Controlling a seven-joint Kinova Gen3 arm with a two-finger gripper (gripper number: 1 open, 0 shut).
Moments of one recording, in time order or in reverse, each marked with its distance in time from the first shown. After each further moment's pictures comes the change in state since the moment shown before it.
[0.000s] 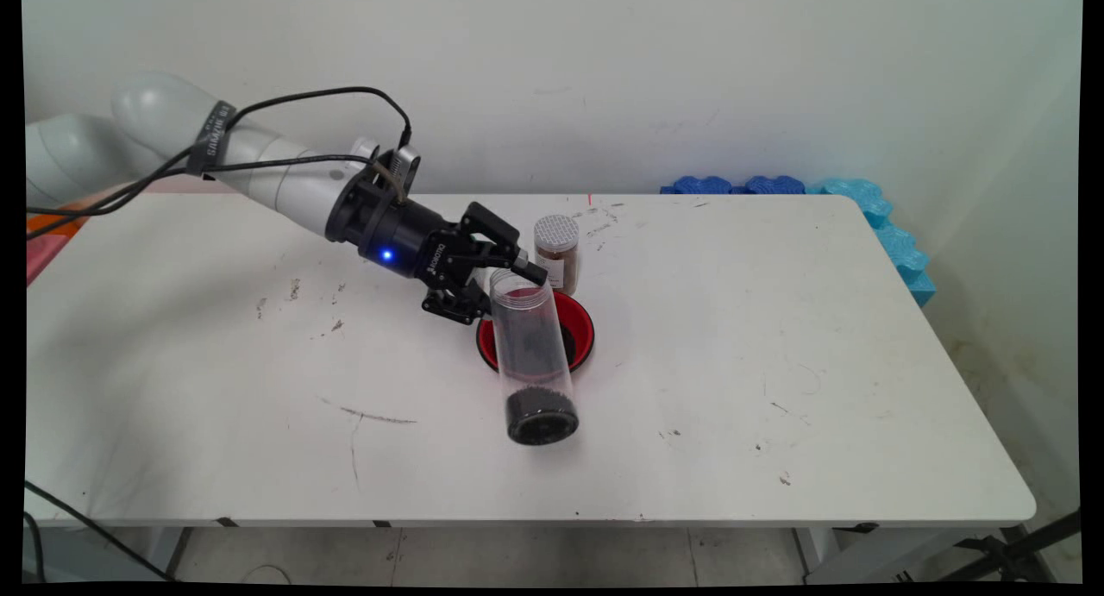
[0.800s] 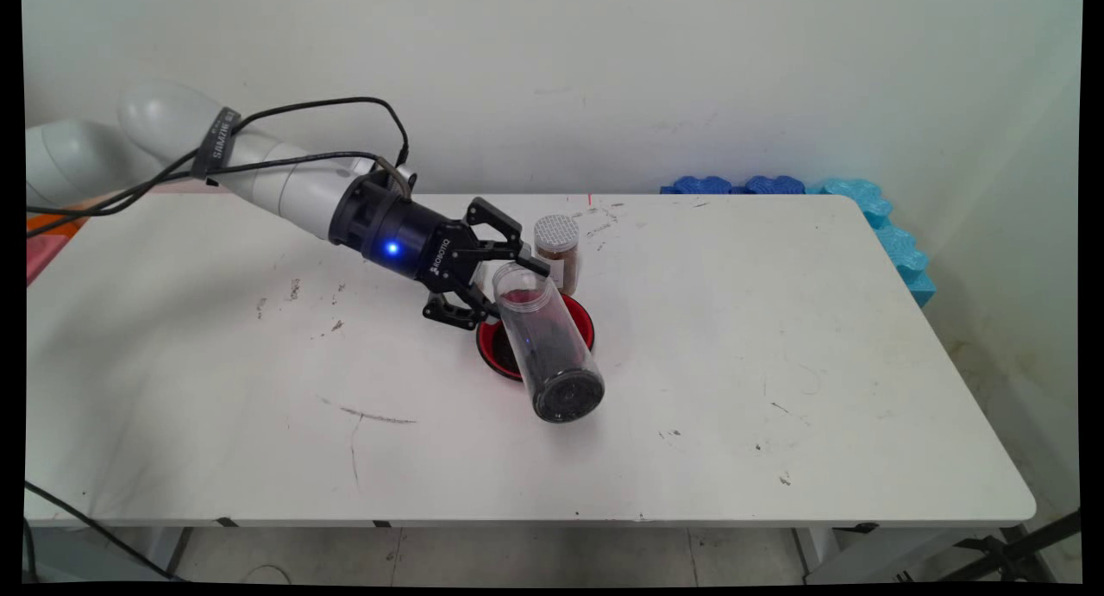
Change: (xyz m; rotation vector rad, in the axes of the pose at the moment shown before) arm 0.000 -0.006 0.001 -0.037 -0.005 -0.261
